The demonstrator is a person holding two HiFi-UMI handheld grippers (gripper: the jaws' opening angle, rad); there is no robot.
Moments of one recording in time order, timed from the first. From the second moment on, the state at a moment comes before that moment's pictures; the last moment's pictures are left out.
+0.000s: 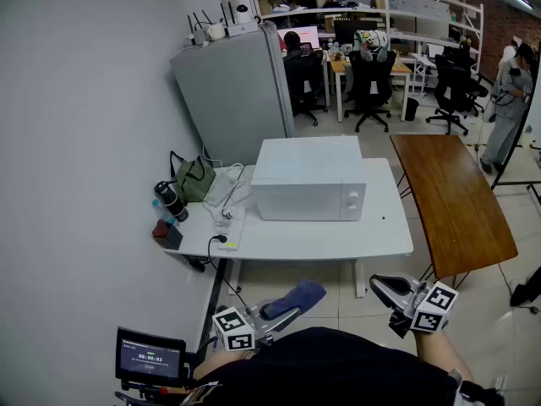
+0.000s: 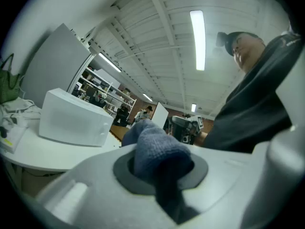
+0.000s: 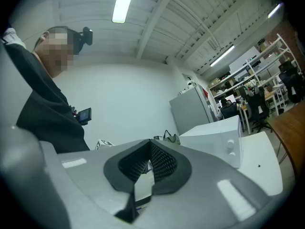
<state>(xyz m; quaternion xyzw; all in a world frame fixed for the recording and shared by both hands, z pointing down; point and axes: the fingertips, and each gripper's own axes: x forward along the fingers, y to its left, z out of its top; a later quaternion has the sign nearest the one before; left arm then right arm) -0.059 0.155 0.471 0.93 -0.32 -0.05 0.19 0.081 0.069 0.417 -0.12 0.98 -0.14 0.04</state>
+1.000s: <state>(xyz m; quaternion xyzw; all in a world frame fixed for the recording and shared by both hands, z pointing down) -0.241 -0.127 0.401 0.98 -0.21 -0.01 0.06 -0.056 -0.115 0.391 -0.24 0.96 -0.10 0.05</state>
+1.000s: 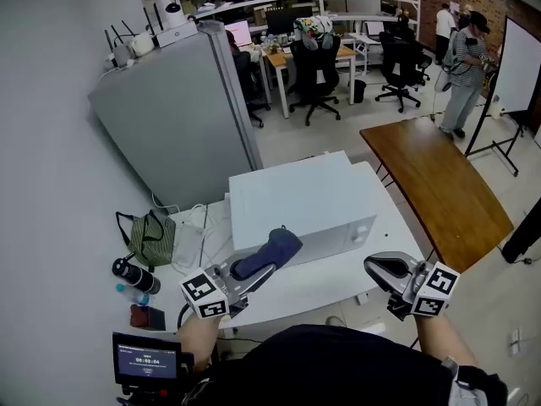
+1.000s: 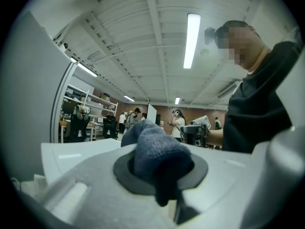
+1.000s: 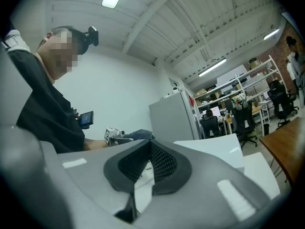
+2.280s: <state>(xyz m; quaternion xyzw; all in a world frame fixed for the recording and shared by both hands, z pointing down) -0.149 -0.523 0.553 0.89 -0.19 0.40 0.08 0.158 -0.261 0.475 -0.37 0.91 -0.18 0.07</state>
